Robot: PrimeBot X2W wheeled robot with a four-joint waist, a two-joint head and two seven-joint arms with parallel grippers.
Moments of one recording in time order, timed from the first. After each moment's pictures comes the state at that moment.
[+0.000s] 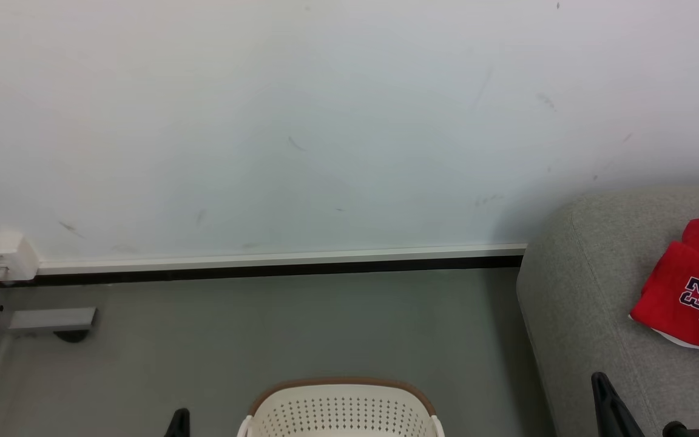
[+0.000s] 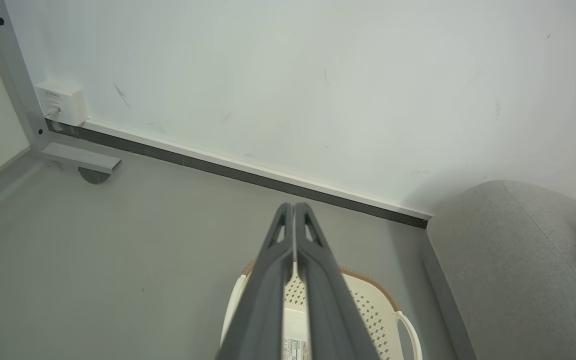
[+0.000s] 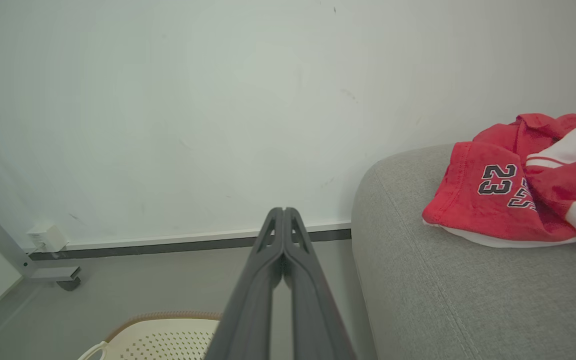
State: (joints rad) left arm 0.09 0.11 -0.10 0.26 -0.41 0.03 -0.22; right arm 0.05 -0.05 0.05 0.24 0.29 0.13 -0.23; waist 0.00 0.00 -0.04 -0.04
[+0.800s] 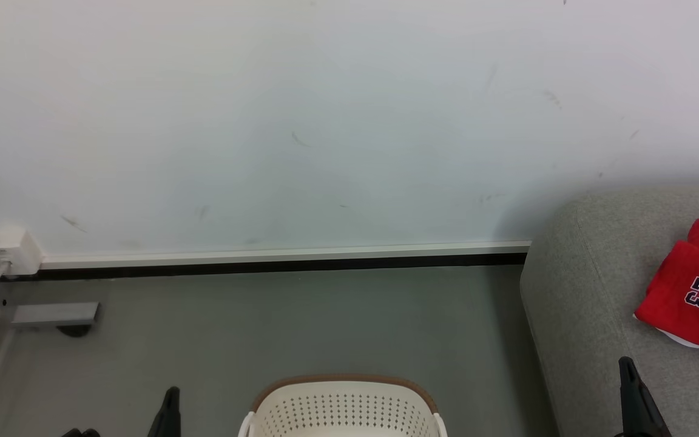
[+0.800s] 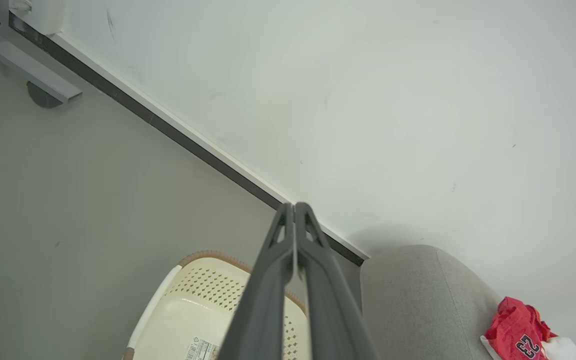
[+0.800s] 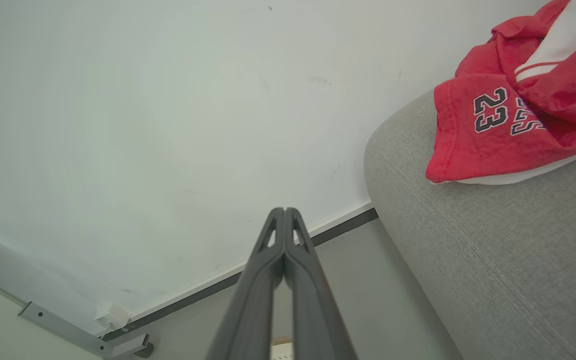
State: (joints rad) left arm 0.03 0.09 -0.04 0.26 -0.78 -0.01 -0.12; right arm 0.01 -0.06 0.02 0.24 0.71 0.13 -0.14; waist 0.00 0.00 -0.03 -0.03
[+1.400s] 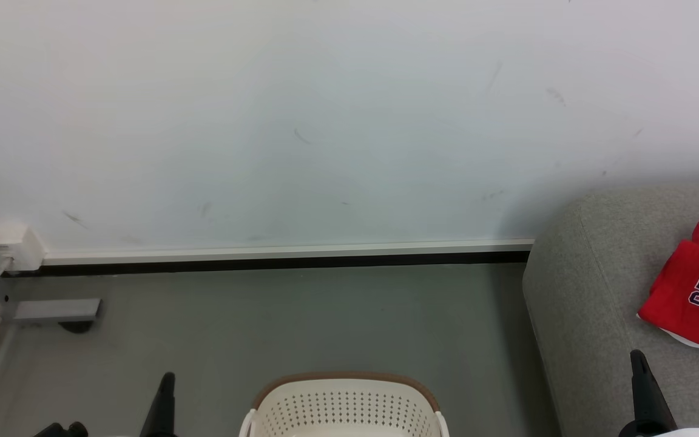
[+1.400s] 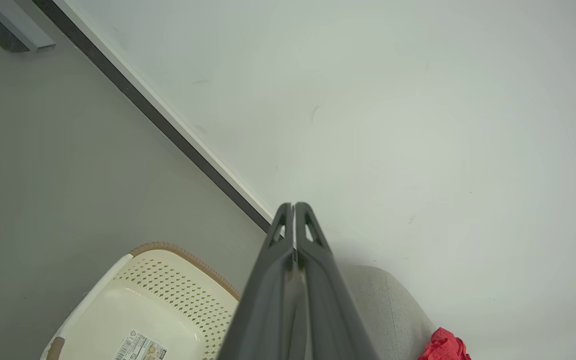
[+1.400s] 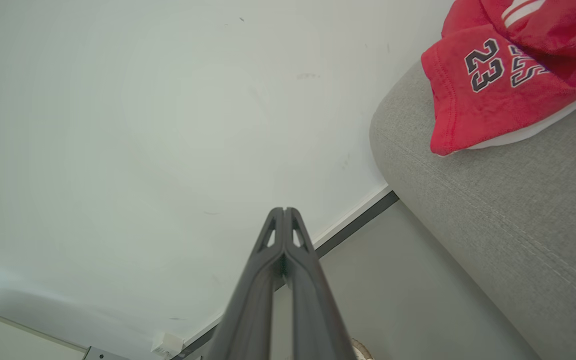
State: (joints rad) left arm -0.01 0.08 0.00 0.25 -0.99 -0.04 -0.06; right arm -0.02 -0.07 0.00 0.24 0.96 0.13 -0.09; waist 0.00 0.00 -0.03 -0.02
